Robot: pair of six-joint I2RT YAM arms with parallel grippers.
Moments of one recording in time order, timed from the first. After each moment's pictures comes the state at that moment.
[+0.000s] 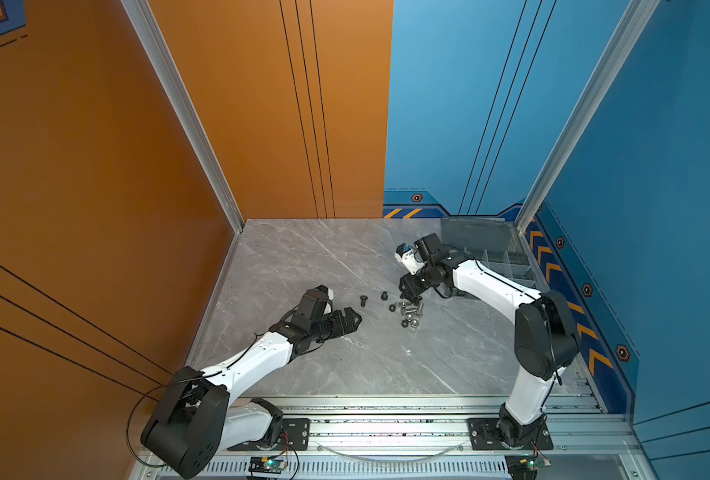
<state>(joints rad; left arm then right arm) -0.47 1.23 0.57 -0.12 0.26 -0.77 0.49 1.85 1.40 -0.63 -0.16 -0.14</state>
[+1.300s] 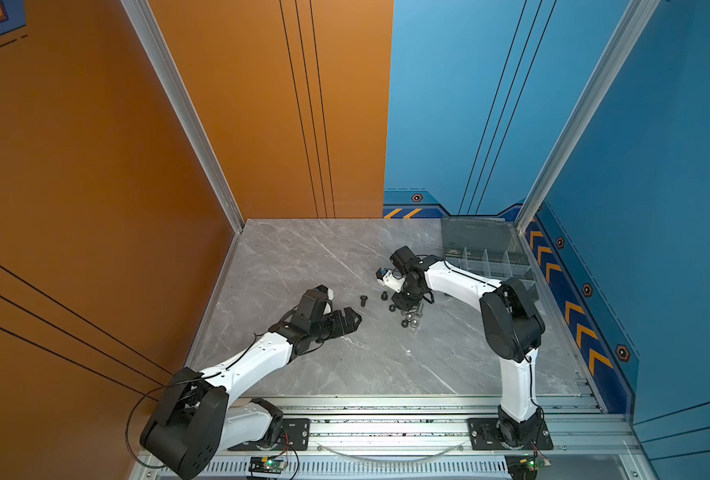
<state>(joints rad) -0.47 1.23 0.57 -0.13 0.26 -0.77 0.58 2.04 1.52 -0.79 -0.04 -0.37</state>
